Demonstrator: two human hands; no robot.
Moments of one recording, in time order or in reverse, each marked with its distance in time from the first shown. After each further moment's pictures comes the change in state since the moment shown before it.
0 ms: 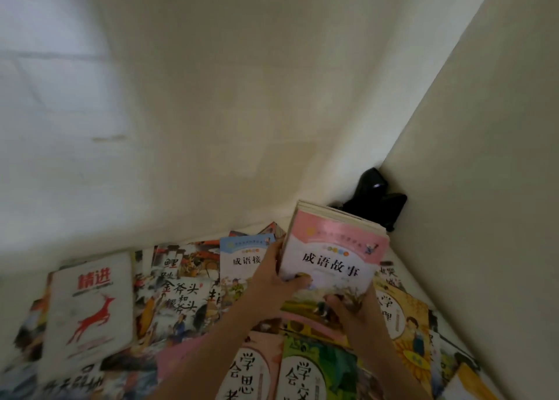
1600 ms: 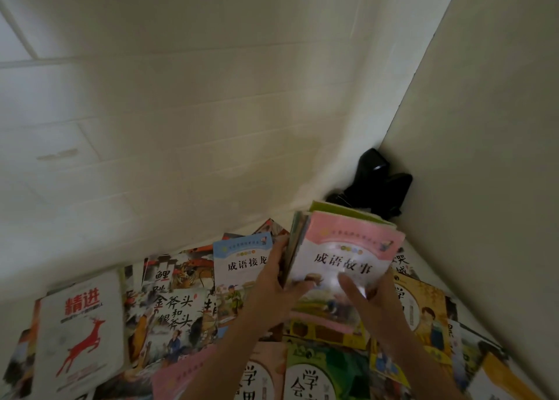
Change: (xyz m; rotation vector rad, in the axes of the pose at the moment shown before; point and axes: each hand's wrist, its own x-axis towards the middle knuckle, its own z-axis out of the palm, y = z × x) left_hand 0.021 -0.021 0.016 0.101 -0.016 0.052; right_hand 0.042 0.029 -0.020 0.202 0.049 -0.040
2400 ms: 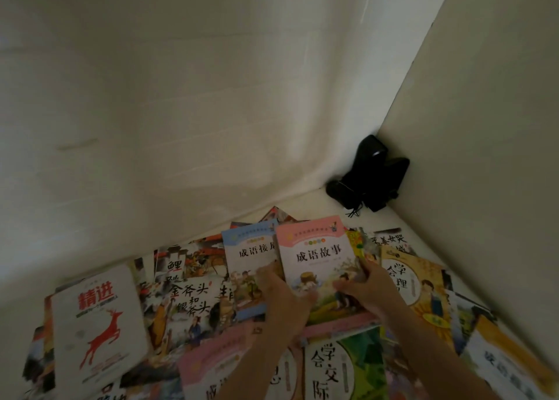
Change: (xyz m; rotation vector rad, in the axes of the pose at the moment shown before) left_hand -0.036 -0.046 0.008 0.104 0.180 -0.348; right_hand -0.012 -0.013 0.032 -0.518 -0.015 0.479
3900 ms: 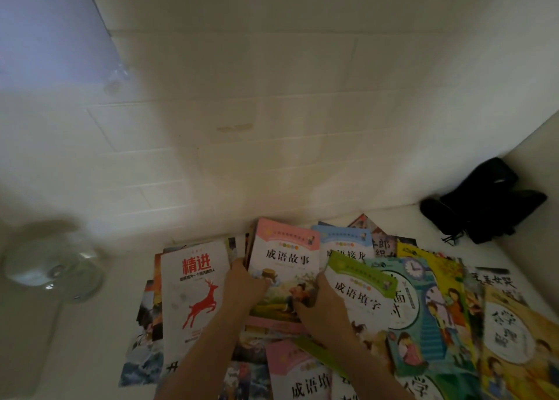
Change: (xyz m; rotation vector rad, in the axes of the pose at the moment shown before) left_hand 0.032 -0.063 -0.223 0.179 0.304 -0.287; right_hand -0.028 -0.089 0.221 -0.187 -0.207 -0.225
